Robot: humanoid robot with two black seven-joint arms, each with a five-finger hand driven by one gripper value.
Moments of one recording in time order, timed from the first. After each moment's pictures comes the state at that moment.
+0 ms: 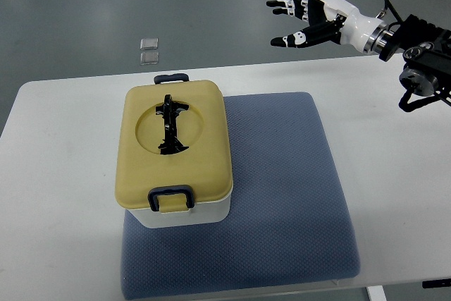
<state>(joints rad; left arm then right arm) -0.03 0.00 -0.04 -0.16 0.02 0.02 0.05 1.25 -0.49 -0.02 0.87 -0.41 0.23 0.61</state>
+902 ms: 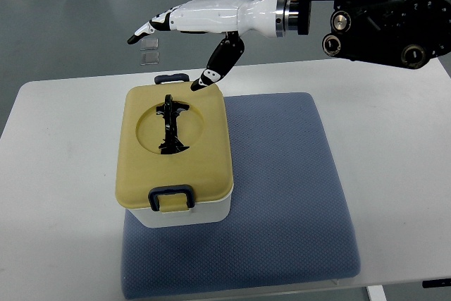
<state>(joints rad) -0.03 0.00 -0.04 -0.16 0.02 0.02 0.05 1.72 -0.31 -0.36 1.15 -0.96 -0.09 0.61</state>
